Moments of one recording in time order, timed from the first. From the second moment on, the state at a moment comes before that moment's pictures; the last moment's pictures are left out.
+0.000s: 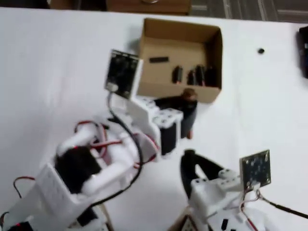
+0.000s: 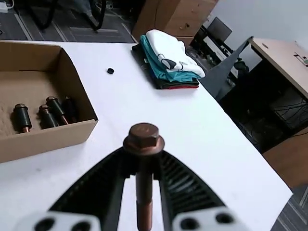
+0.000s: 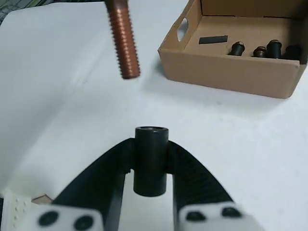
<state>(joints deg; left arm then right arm) 44.7 -41.9 11.1 60.3 31.5 -30.8 -102.6 45.4 95.2 -16.2</state>
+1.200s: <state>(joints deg) 45.4 -41.9 14.6 62.7 33.4 -26.3 -102.6 43.5 85.0 -9.1</state>
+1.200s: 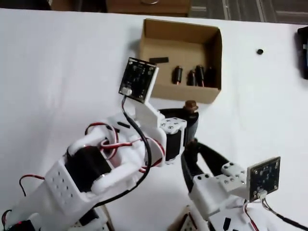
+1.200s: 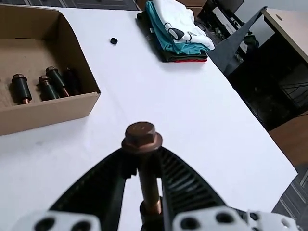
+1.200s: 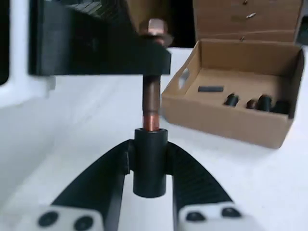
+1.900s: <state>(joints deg) 49.3 -42.3 17.6 65.0 33.4 -21.7 -102.7 43.7 78.2 -3.5</state>
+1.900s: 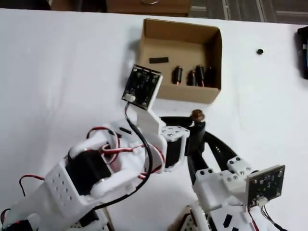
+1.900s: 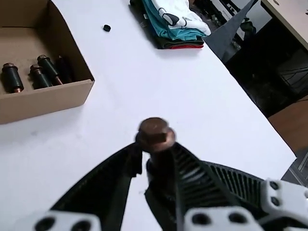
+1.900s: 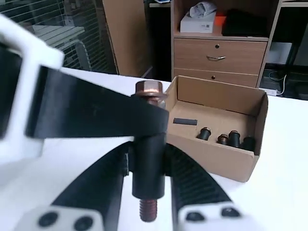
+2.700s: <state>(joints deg) 51.3 -41.5 1.3 71.1 24.5 -20.7 -102.7 52.3 76.7 -3.6</state>
